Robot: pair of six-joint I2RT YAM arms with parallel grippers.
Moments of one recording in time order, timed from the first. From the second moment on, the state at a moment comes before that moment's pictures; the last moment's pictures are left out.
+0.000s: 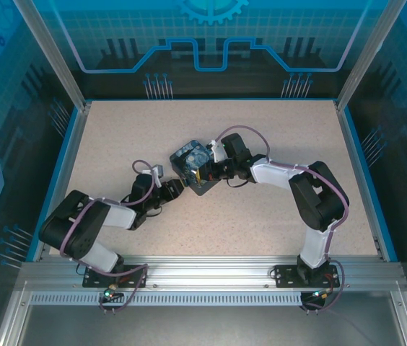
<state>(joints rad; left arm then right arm) -0.36 1.53 0.32 0.69 0.24 -0.84 0.57 1.86 1.12 -0.05 -0.60 0.51</state>
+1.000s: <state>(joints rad) -0.27 1.62 0.46 0.59 0.39 -0.48 0.57 1.86 1.12 -0.06 -0.60 0.50</state>
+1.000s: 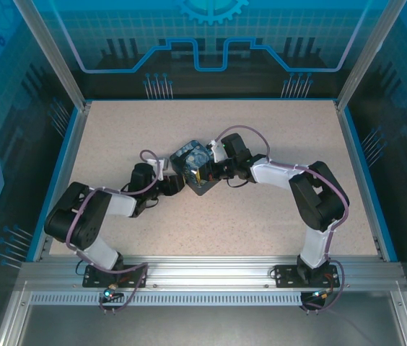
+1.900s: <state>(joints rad) -0.28 1.75 0.50 0.69 0.46 -0.48 0.52 1.81 1.09 -0.09 -0.58 0.46</state>
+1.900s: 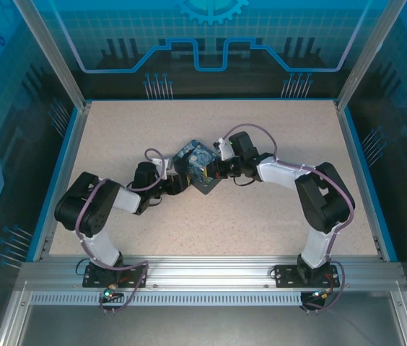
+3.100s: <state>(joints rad) -0.34 1.87 0.59 0.78 0.50 -0.51 0.50 1.85 1.16 -0.16 -0.54 0.49</state>
